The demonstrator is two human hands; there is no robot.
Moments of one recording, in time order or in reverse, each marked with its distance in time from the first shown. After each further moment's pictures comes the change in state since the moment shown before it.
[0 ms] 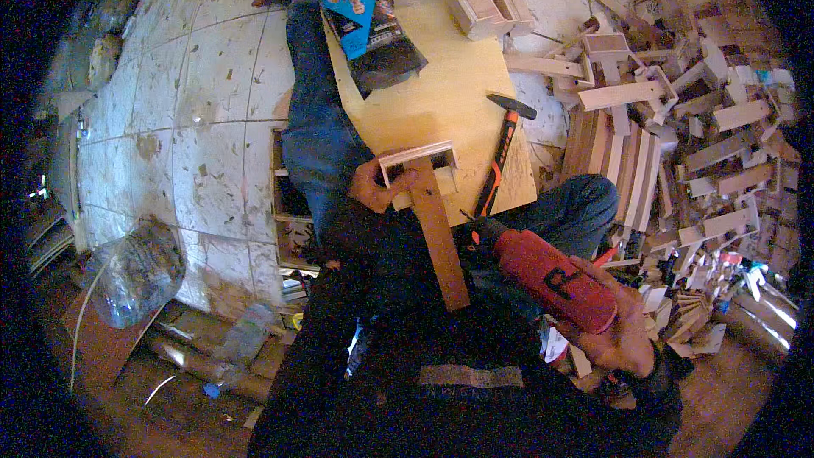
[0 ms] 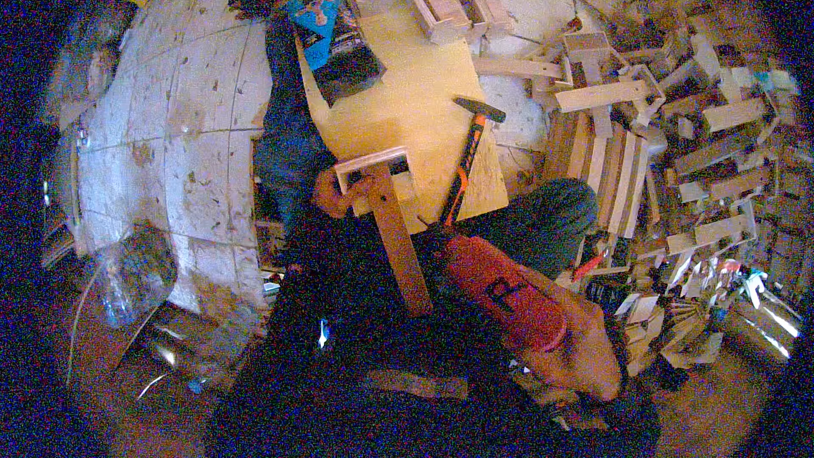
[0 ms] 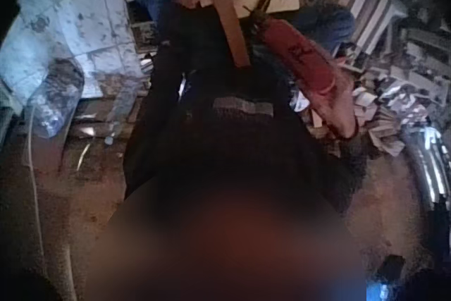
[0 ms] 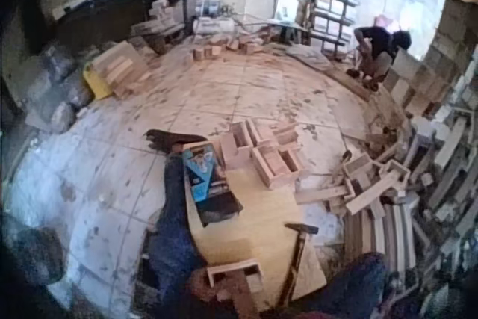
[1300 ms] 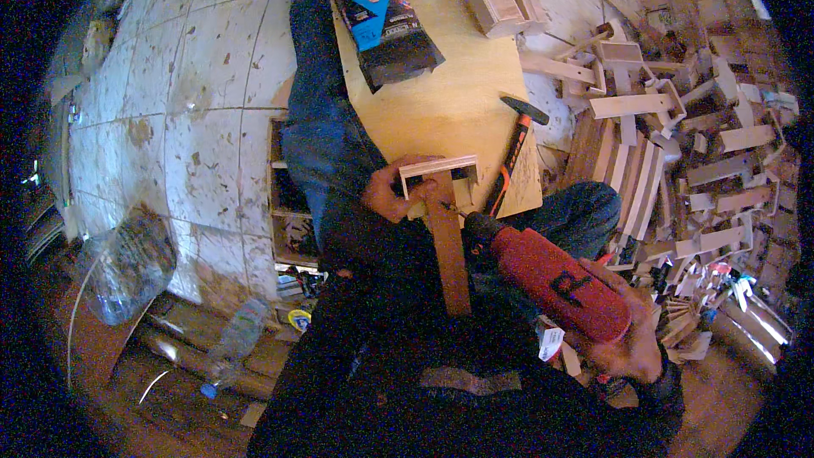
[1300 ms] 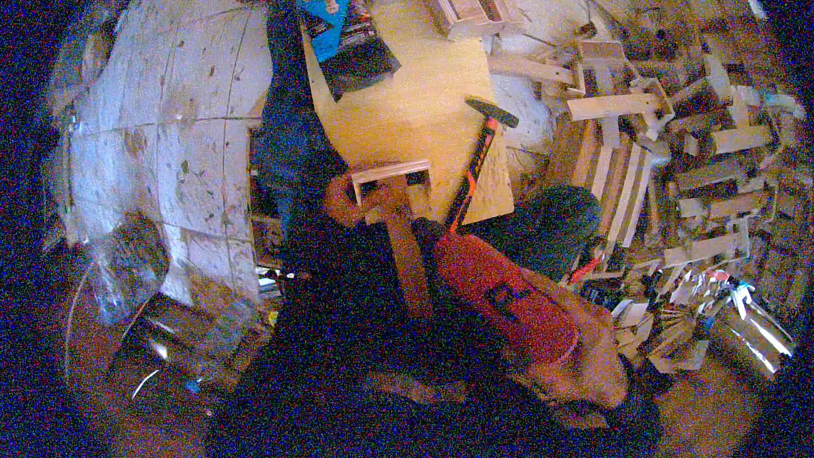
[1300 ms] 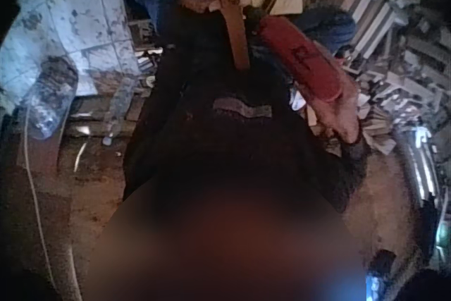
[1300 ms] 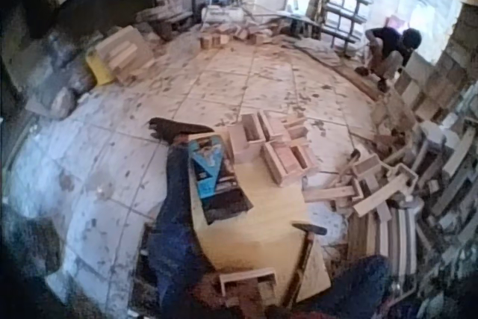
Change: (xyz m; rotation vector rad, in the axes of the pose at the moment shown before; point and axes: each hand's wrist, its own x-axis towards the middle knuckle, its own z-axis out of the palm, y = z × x) left_hand 0.004 -0.011 0.014 -0.232 -0.141 0.115; right_hand 0.016 -0.037 0.000 0.237 0.023 0.228
